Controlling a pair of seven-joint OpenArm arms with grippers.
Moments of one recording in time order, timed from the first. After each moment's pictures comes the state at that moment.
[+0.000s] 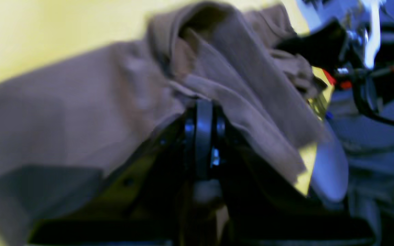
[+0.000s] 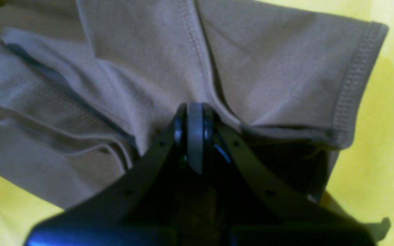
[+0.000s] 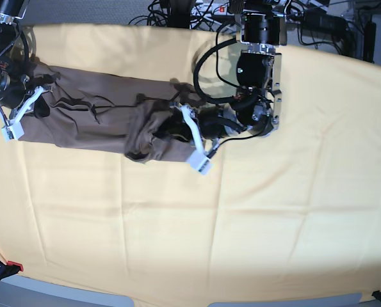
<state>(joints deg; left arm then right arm) -4.5 5.7 3.6 85.9 -44.6 -36.3 64.8 -12.1 24.8 28.5 91.1 39.5 40.5 -62.6</state>
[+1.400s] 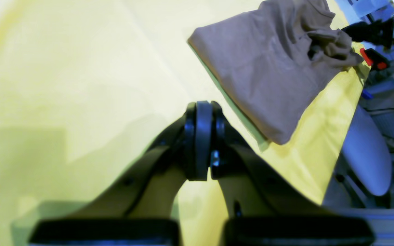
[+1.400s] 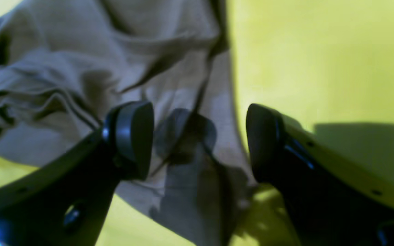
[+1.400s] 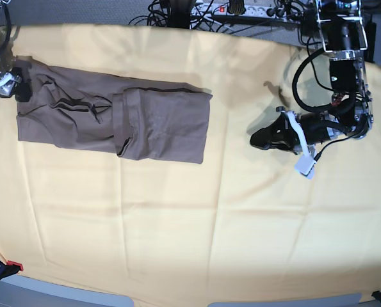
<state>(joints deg) -4.3 -22.7 -10.5 86.1 -69.3 -43.7 71.3 -18.2 23.9 46.3 86.9 54.4 35.3 -66.8</state>
